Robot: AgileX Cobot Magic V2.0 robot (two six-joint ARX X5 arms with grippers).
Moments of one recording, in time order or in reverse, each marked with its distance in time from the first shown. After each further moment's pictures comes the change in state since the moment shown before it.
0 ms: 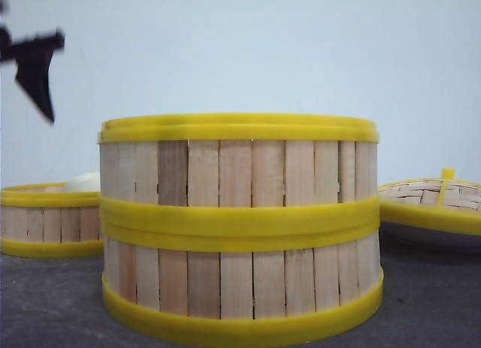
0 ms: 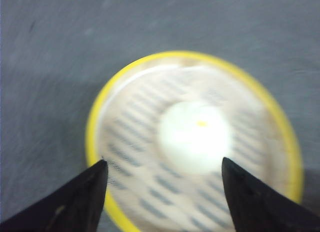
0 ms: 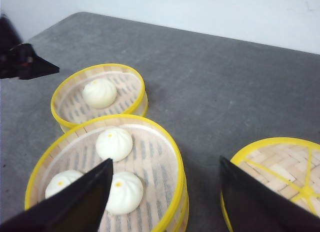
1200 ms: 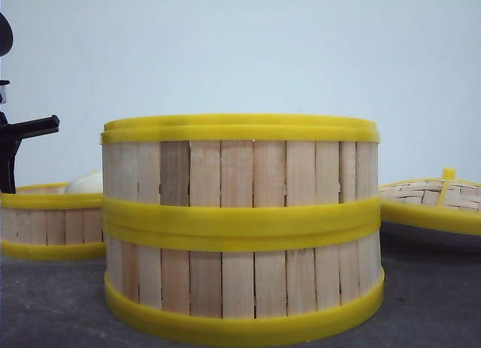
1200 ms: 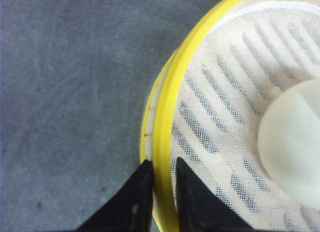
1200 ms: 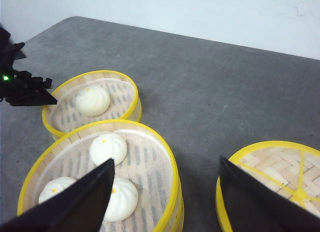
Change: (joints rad) left arm 0.069 0.244 0.026 -0.004 0.028 -0.052; right arm 0.000 0.002 0.000 0.019 0.030 0.000
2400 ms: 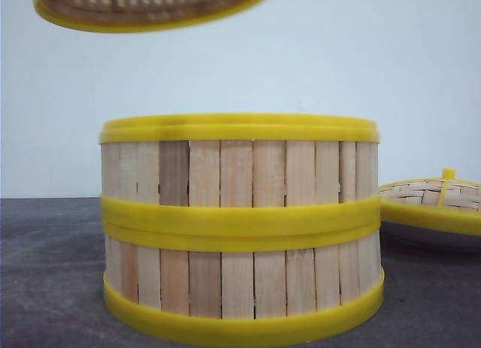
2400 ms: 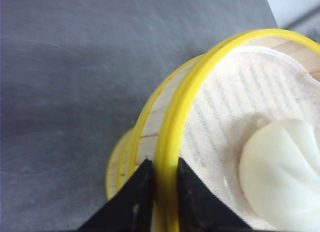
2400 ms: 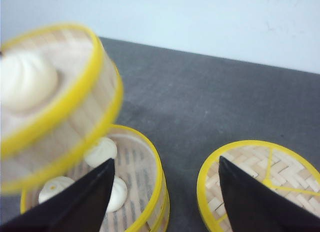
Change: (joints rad) left arm -0.248 -0.312 0.486 -0.599 0.412 0.122; right arm 0.000 -0.101 0.099 -0.156 0.053 0.000
